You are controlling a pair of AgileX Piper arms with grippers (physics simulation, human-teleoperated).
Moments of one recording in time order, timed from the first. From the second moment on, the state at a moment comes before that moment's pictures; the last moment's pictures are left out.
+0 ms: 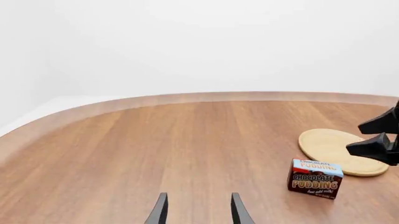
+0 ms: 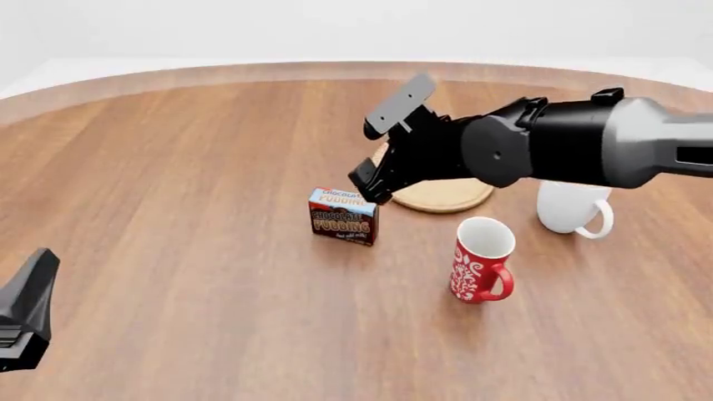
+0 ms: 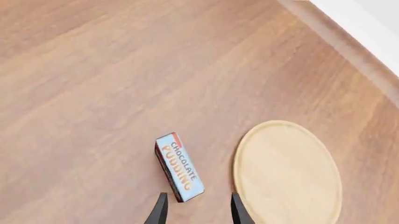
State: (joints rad) left arm 0.00 0.01 0.00 0.00 0.00; right arm 0.61 1.68 -1.11 0.15 -0.29
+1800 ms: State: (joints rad) left arm 0.00 0.01 0.00 0.00 0.00; right arm 0.62 1.90 -1.14 0.02 -0.21
